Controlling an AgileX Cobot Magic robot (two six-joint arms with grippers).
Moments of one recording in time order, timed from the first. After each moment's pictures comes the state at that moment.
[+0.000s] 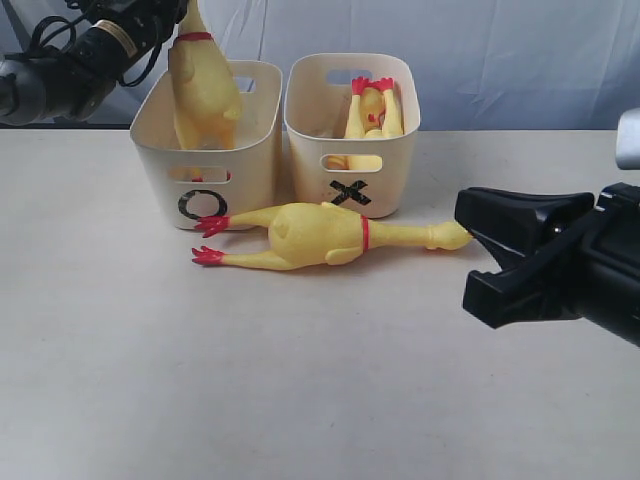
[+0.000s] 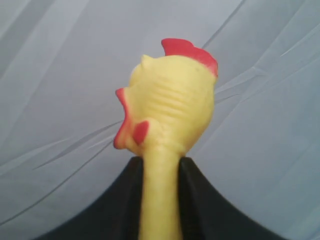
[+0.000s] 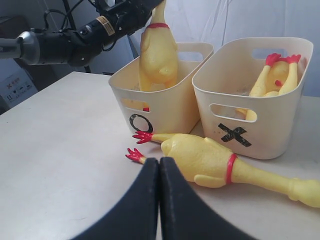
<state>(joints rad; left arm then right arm) -0.08 2.43 -1.93 0.57 -0.67 -1.24 0.88 0.85 -0.41 1.11 -0.27 -0.84</state>
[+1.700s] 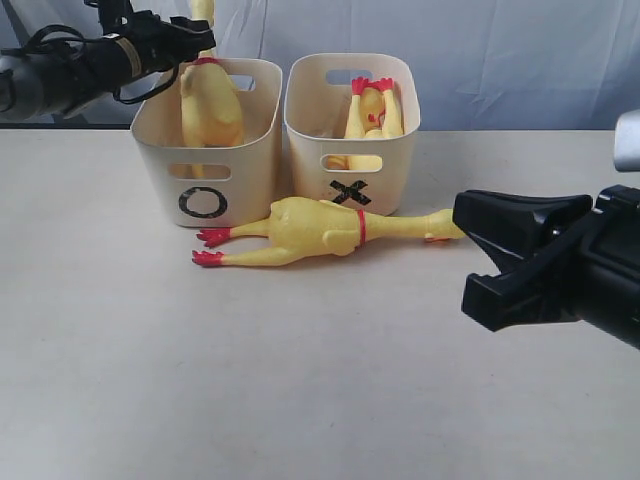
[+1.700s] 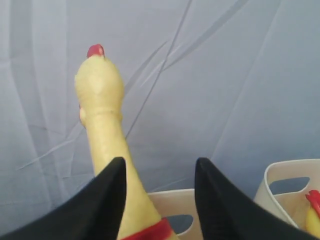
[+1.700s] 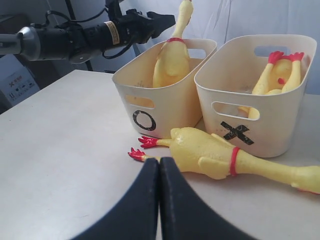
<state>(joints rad) -0.08 2.42 -1.93 0.95 -0.45 -1.14 0.88 0.85 -0.41 1.11 -0.26 -0.84</state>
